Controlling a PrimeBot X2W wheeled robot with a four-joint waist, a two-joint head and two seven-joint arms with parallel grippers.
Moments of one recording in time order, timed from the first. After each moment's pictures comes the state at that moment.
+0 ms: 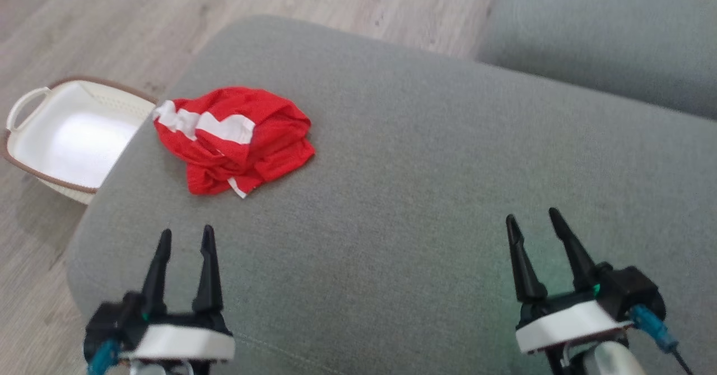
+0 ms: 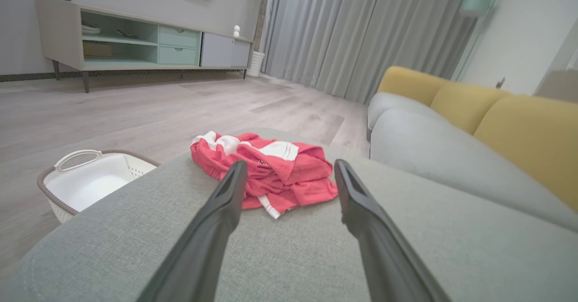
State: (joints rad) left arm 0.00 0.07 -0.08 0.23 -0.32 -0.13 -0.26; right arm 0.03 -0.05 0.15 0.20 0.16 0.12 -0.25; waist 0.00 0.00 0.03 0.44
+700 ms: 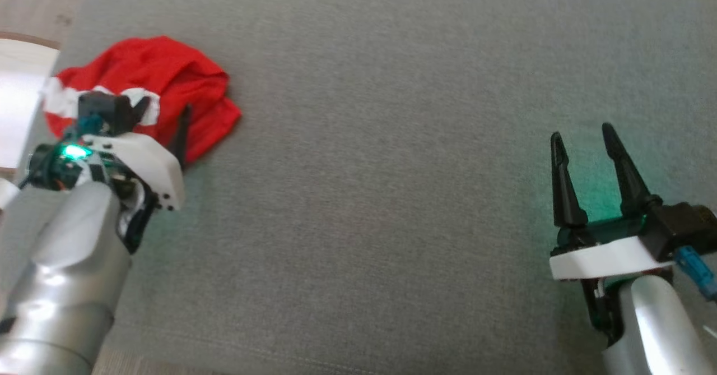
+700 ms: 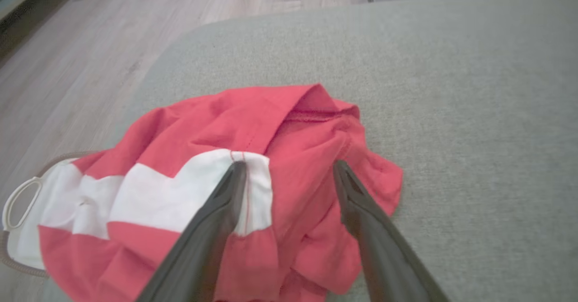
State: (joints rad) left arm -0.73 0.32 -0.46 0.82 -0.47 -0.13 0.09; right arm -0.14 -0.08 0.04 0.13 0.06 0.12 -0.25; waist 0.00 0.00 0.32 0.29
